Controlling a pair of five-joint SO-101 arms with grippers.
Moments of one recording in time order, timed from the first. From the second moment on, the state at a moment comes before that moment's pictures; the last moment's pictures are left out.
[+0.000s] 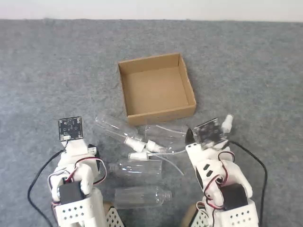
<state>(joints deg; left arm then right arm) -19.3 -103.4 97.3 72.3 1.1 -18.6 -102.4 87.1 56.4 13.9</state>
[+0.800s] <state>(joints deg) -19.3 -103.4 97.3 72.3 1.1 -17.3 -102.0 64.1 68.7 41.3</state>
